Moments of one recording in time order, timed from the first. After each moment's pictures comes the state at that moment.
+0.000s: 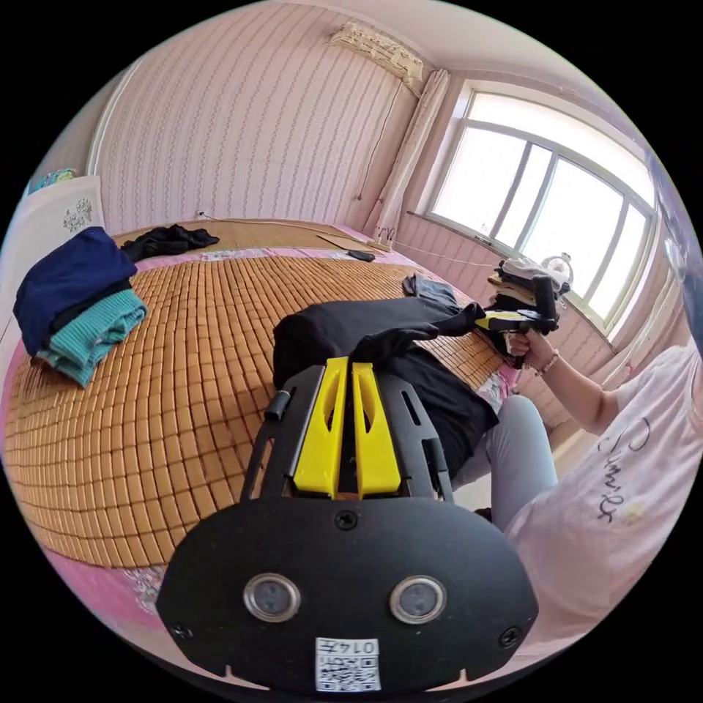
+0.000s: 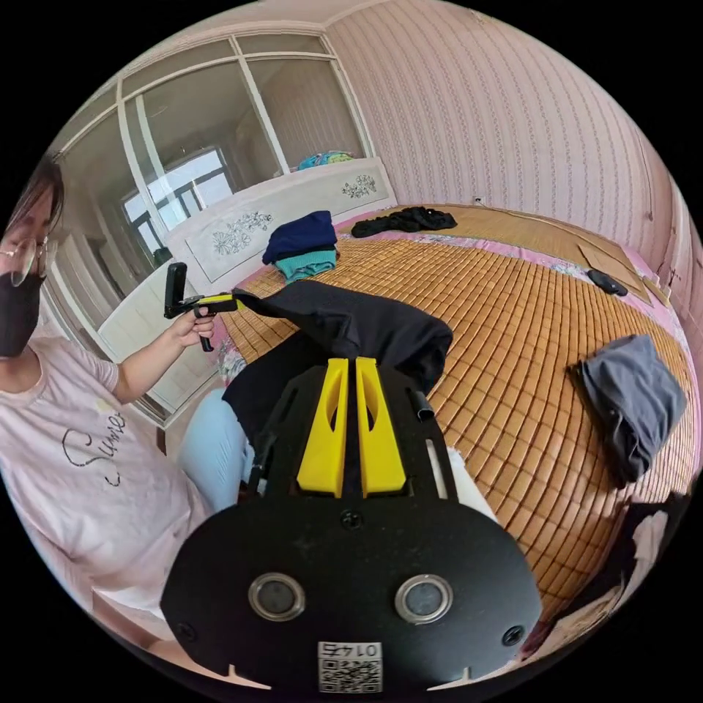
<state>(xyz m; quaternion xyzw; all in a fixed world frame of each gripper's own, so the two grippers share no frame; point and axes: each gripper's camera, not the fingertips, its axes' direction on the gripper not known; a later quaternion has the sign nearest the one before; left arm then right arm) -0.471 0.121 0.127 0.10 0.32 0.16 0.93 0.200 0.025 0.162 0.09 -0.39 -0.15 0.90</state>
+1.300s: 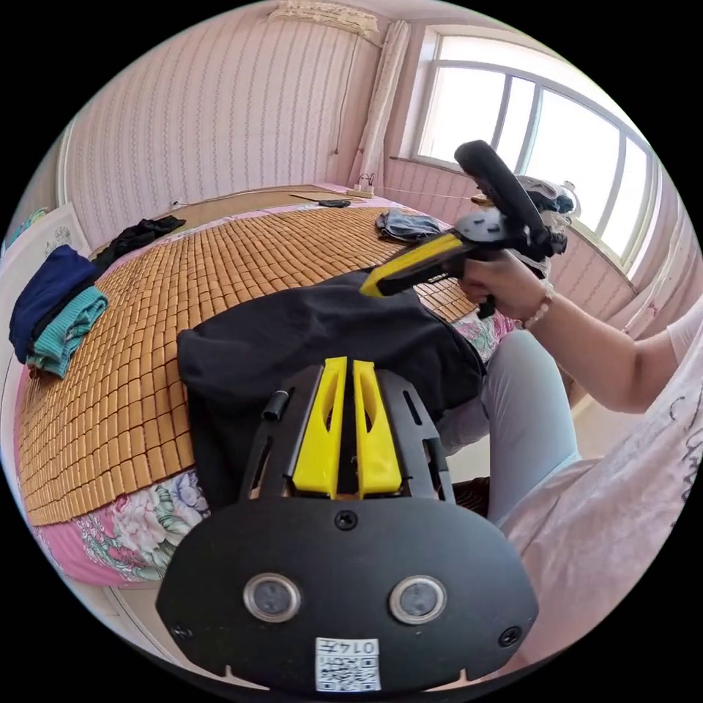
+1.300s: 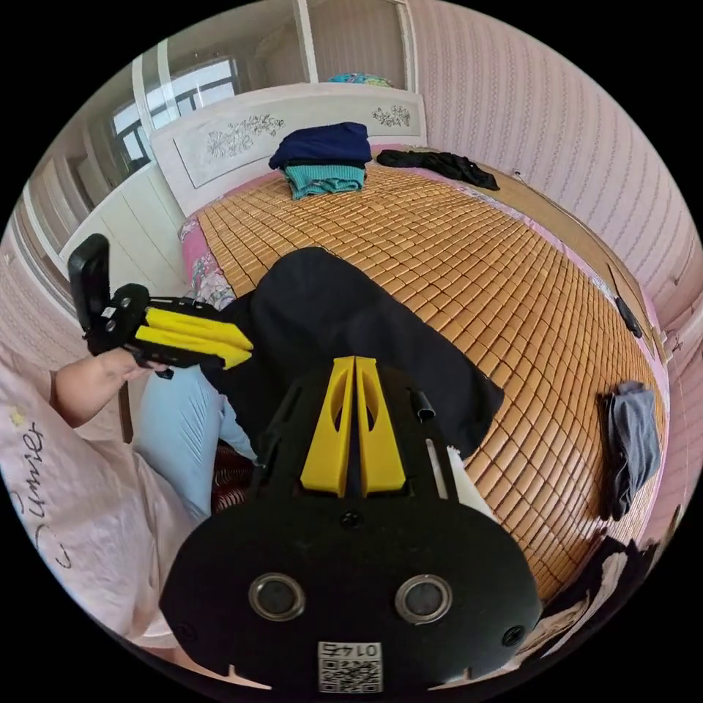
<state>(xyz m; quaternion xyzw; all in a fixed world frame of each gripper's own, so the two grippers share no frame) -0.266 0.260 0.074 0.06 0.26 0.26 0.93 -0.067 -0.008 0.126 -0.01 -0.26 -0.30 0.92</state>
